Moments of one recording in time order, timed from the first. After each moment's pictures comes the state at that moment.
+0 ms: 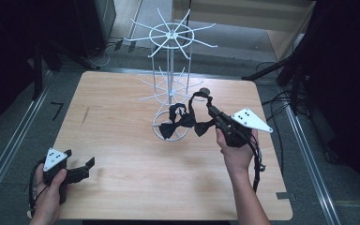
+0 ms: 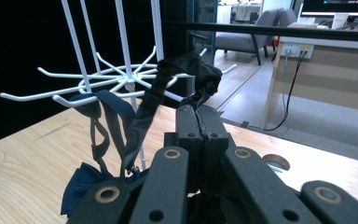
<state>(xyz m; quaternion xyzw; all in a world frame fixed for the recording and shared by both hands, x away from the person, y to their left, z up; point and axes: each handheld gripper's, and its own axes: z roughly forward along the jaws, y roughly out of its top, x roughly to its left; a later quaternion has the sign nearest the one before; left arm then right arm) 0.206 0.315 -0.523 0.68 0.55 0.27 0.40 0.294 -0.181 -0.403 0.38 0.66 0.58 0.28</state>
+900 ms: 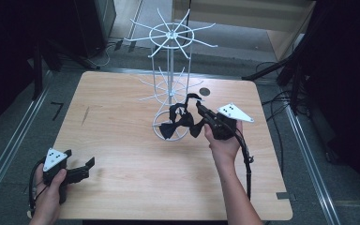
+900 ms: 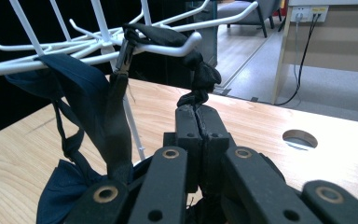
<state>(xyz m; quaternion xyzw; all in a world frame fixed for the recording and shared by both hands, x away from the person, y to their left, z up) 0.205 0.315 -0.523 0.68 0.55 0.27 0.40 0.328 -0.158 -0.434 0.42 0.67 0.57 0.24</state>
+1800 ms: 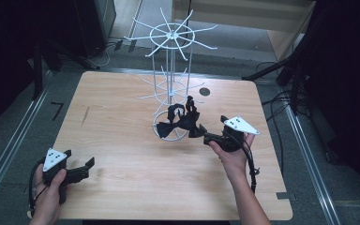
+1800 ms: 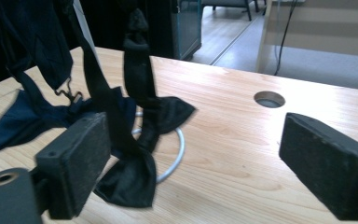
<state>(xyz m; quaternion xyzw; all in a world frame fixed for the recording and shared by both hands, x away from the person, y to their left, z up) 0.205 0.316 -0.523 0.68 0.55 0.27 0.40 0.310 -0.186 -0.466 0.44 0.68 0.53 0.25</state>
